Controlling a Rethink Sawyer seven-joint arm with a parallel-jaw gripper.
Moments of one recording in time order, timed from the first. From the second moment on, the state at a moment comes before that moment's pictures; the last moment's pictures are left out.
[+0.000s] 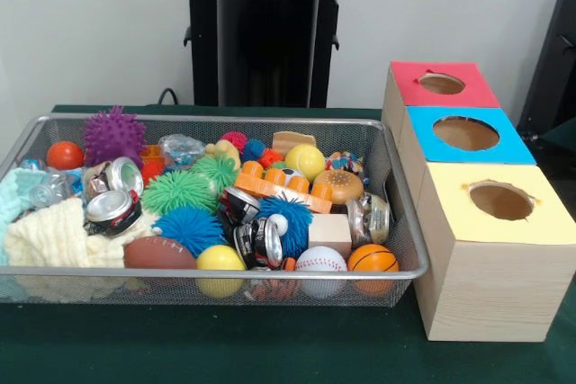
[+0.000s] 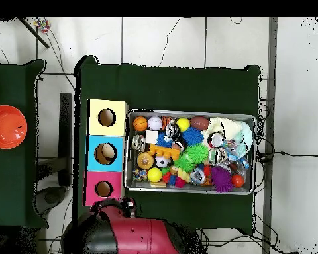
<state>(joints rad) -0.05 -1.18 0.00 2.18 -0.01 0.57 1.57</state>
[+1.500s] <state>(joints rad) -0.22 -0.96 -0.01 2.02 -0.03 0.55 1.57</state>
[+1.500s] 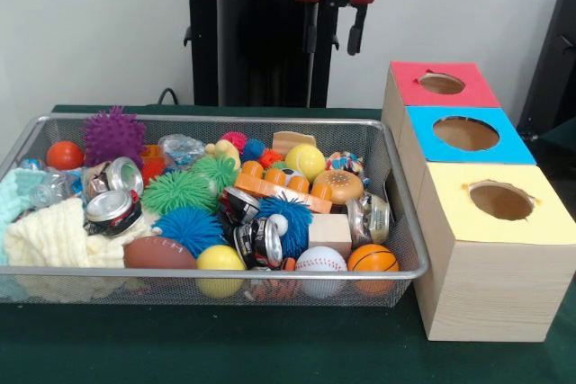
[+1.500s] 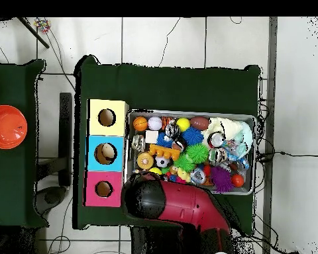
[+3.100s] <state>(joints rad) -0.60 -0.87 0.13 2.01 -0.08 0.48 1.57</state>
